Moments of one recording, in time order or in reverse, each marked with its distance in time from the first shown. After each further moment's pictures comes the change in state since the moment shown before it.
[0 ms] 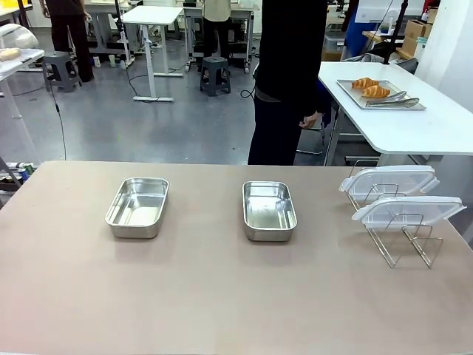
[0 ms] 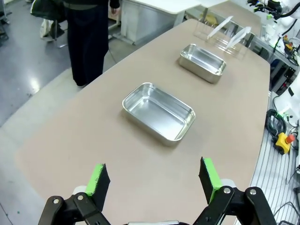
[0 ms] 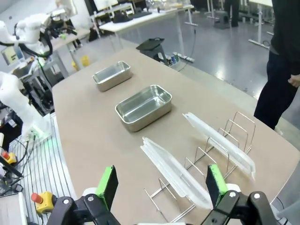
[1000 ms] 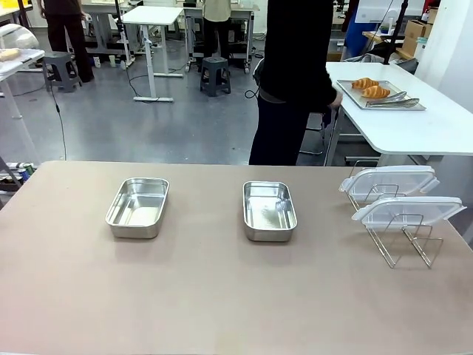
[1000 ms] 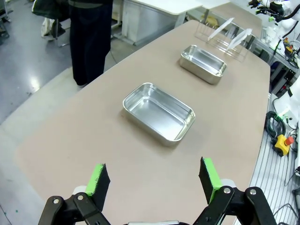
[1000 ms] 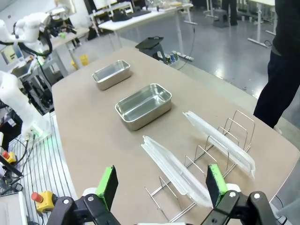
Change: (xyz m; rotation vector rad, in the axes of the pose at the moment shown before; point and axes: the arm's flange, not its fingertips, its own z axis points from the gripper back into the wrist) left arm 0.000 0.000 0.000 -0.001 -0.006 0.010; right arm 0.000 0.002 0.002 -0.004 0.006 0.001
